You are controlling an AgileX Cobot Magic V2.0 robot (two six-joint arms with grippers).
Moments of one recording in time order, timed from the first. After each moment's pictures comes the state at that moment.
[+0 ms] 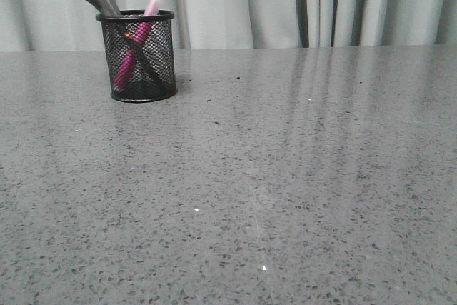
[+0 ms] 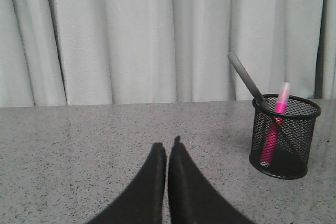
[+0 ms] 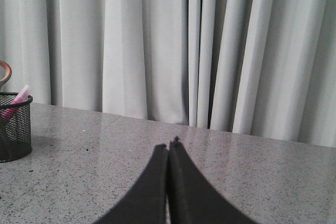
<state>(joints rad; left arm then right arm) 0.15 0.19 -0.19 -1.57 0.24 1.59 0.22 0.20 -0.12 0.17 -0.19 -0.29</state>
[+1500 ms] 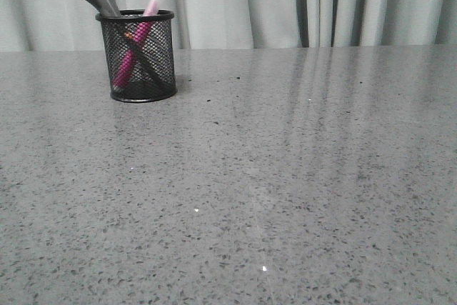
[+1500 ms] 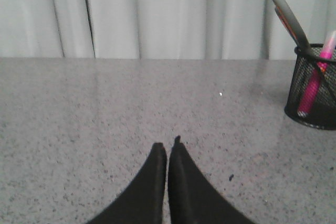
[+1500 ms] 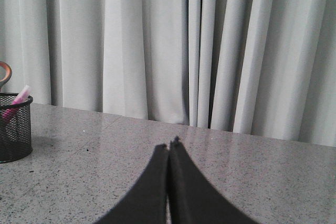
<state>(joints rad) 0.01 0.10 -0.06 0.02 0.10 0.01 0.22 0.20 -0.12 0.17 -0.19 -0.29</state>
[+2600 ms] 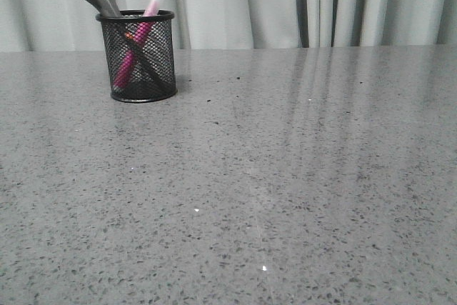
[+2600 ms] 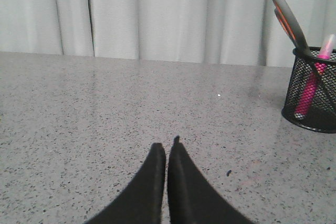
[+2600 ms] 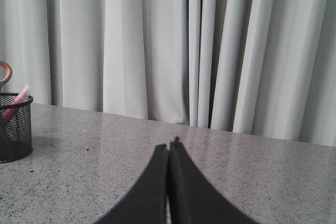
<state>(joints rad) 0.01 0.00 0.00 0.00 0.09 -0.01 0.22 0.20 -0.12 0.17 -0.19 -0.29</state>
